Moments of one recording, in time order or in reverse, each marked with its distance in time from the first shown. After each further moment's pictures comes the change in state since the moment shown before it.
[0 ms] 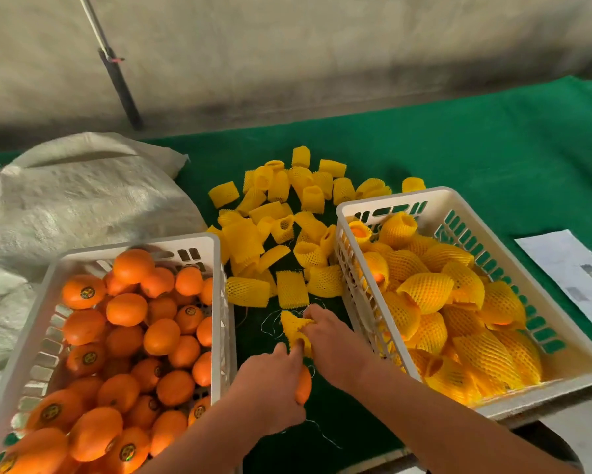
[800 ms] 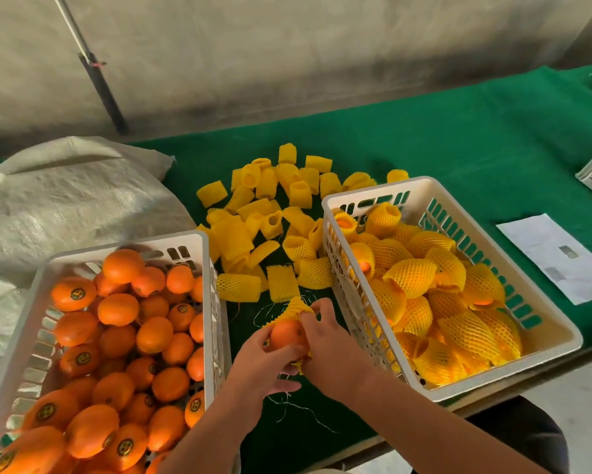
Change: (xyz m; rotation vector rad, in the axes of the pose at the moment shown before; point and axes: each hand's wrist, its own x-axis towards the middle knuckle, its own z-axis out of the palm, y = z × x) left_hand -0.010 0.008 0.003 -1.561 0.113 -0.327; right_hand -0.043 -0.026 -0.006 0.211 0.124 0.187
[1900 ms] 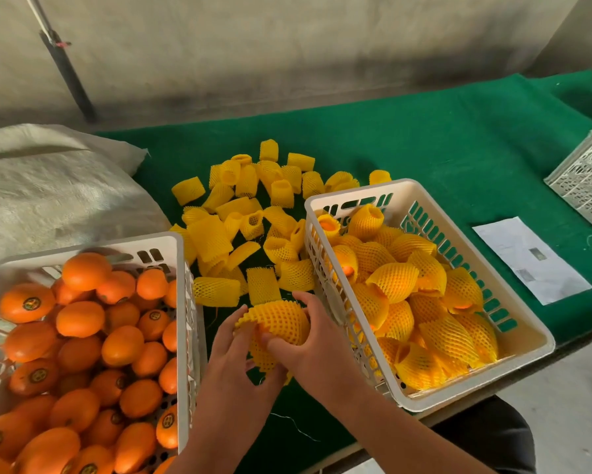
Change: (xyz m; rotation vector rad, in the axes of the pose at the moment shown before) left_hand -0.023 -0.002 0.002 0.564 0.267 0.737; right_hand 0.000 -0.016 -0.017 0.580 0.227 0.189
